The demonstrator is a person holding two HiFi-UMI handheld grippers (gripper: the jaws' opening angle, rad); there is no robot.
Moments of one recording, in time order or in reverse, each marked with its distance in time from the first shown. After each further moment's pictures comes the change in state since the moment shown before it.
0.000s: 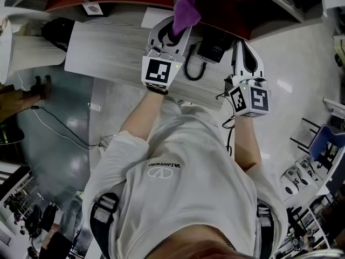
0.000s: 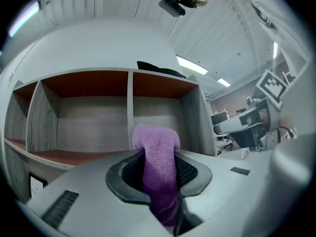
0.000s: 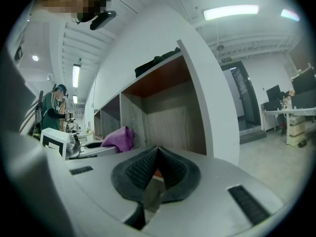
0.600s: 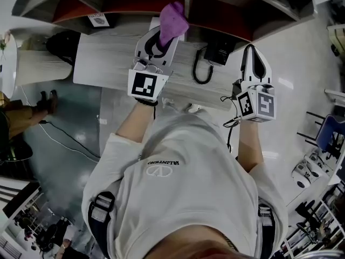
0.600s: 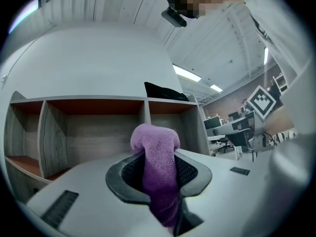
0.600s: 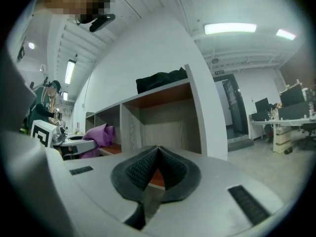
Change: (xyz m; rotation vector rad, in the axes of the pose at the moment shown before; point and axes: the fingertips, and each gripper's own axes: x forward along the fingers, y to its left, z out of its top) left arm -0.058 0.044 0.057 0.010 -0.048 -0.082; right arm -0.027 0.021 0.037 -0.032 -0.068 -0.134
